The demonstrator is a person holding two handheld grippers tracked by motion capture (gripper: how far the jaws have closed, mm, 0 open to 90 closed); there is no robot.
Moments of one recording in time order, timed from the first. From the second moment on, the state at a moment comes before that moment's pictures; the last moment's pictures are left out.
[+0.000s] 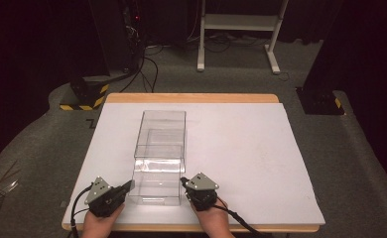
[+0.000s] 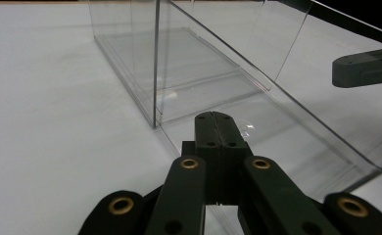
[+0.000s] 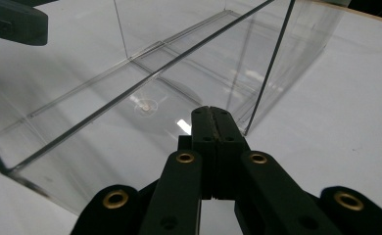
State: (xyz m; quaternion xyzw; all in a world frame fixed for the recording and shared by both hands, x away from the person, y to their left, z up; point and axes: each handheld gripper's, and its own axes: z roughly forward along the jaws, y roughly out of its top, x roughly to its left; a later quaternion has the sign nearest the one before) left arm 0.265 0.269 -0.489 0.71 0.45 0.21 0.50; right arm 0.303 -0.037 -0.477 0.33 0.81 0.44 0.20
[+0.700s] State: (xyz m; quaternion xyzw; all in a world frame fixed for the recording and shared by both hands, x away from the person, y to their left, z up) left arm 0.258 0.272 -0.488 0.71 0.44 0.20 0.51; right arm 0.293 -0.044 -0.478 0.33 0.81 0.44 0.19
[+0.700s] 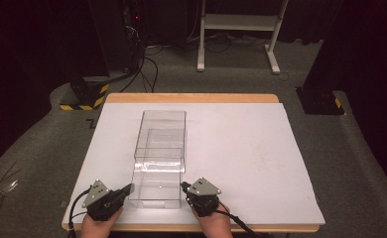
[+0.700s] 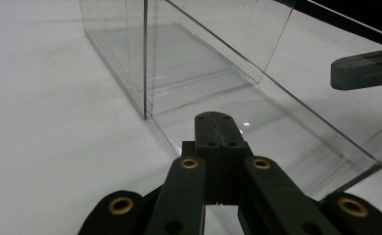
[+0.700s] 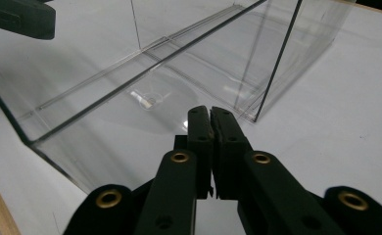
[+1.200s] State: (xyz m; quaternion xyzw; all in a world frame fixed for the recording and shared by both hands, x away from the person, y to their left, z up) left arm 0.262 0.288 -0.487 0.69 0.46 0.23 0.51; right arm 0.300 -0.057 -0.474 0.33 0.81 0.45 0.19
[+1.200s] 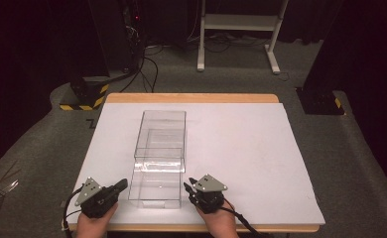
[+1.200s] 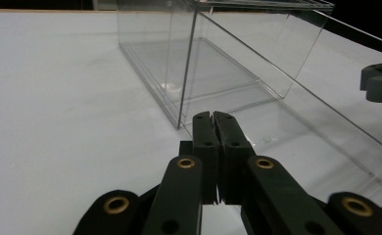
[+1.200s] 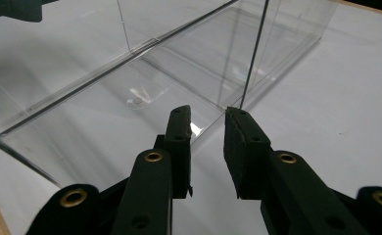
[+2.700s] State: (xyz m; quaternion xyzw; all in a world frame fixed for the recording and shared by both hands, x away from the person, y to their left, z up) left arm 0.334 0.290 -0.508 0.72 0.56 0.26 0.32; right arm 0.356 -0.256 -0.502 0.52 0.75 0.32 0.24
